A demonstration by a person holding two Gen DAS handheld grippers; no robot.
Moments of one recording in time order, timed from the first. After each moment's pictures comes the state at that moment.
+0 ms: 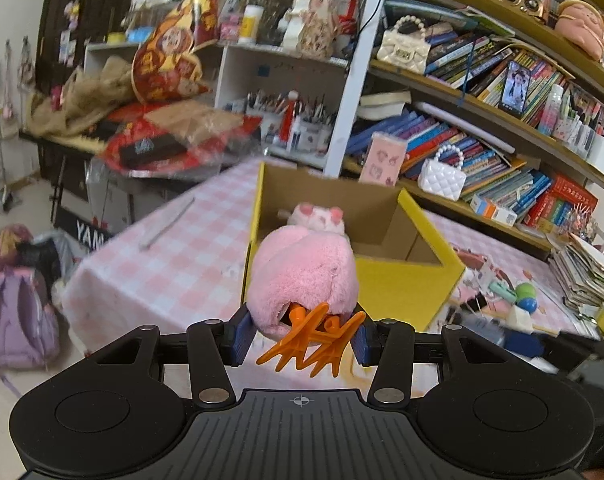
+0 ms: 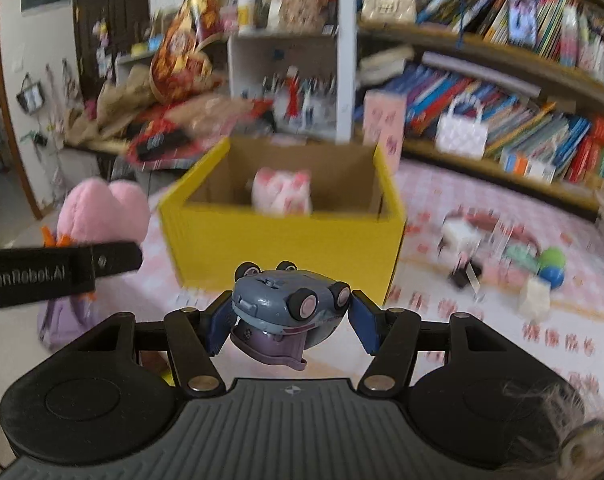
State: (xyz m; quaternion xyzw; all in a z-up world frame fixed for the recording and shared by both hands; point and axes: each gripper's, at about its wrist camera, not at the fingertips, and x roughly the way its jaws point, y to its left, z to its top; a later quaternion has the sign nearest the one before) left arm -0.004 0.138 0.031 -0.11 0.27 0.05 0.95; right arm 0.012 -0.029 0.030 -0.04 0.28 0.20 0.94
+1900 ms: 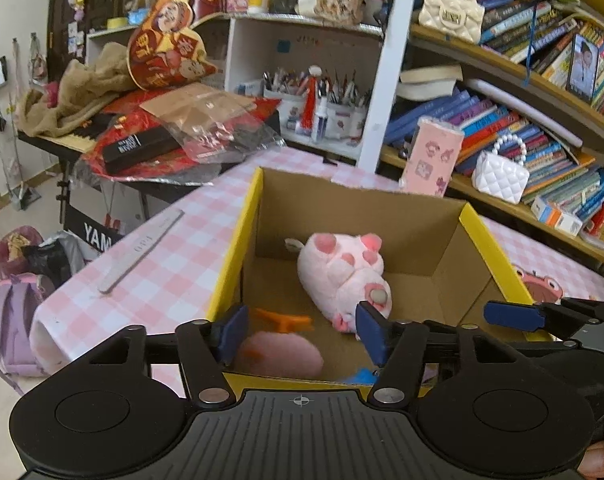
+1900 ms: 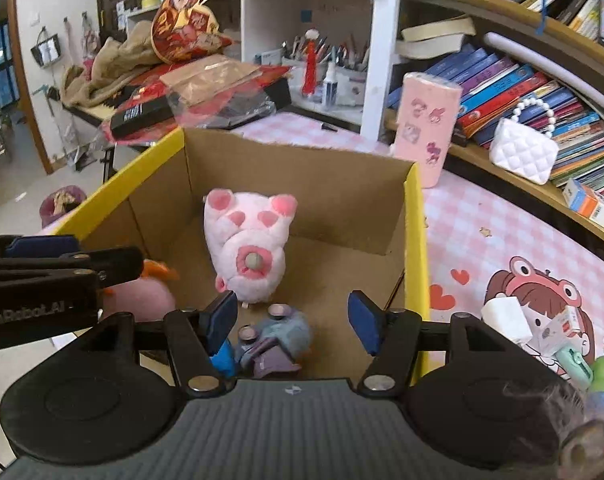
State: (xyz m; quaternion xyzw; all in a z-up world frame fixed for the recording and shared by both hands) left arm 0.143 0.132 0.004 -0.11 0.31 0.11 0.94; right arm 0.202 0.002 0.001 -0.10 0.33 0.25 0.90
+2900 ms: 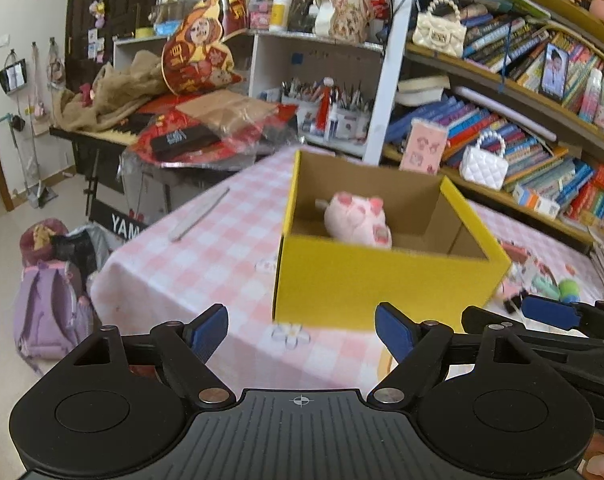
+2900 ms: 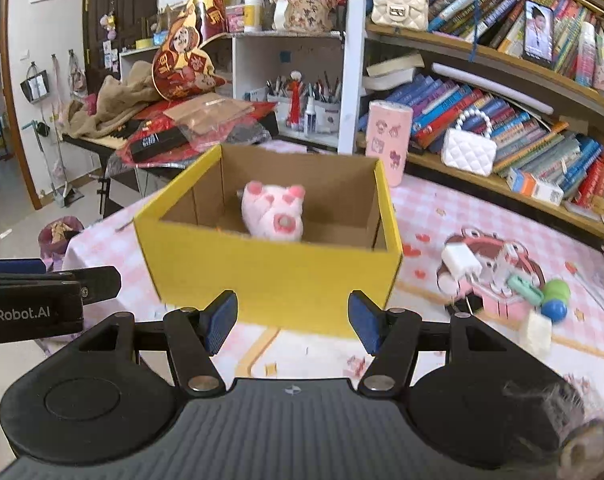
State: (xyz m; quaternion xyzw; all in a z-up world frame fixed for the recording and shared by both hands) left arm 0.009 0.133 0.015 -0.10 0.31 0.11 0.94; right arm 0.045 -0.026 0.025 -0.07 0.29 0.20 0.93
